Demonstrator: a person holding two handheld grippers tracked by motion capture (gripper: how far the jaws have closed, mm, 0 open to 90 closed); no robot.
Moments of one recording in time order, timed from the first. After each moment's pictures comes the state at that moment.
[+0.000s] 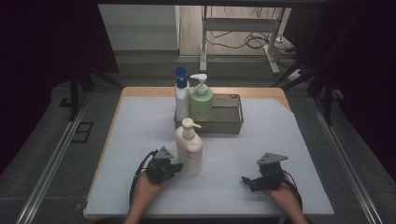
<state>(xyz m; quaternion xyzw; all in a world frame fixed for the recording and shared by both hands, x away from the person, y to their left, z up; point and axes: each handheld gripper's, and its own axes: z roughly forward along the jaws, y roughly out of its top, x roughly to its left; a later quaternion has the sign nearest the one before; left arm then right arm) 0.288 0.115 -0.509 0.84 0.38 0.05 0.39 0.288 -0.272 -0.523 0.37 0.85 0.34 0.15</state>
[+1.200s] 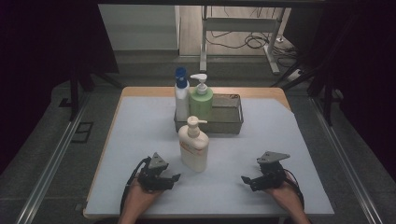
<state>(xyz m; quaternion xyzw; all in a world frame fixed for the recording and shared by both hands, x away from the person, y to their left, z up) 0.257 0.138 -0.507 0.83 0.40 0.11 0.37 0.284 -0.266 -0.502 0.35 0.86 0.35 0.14</state>
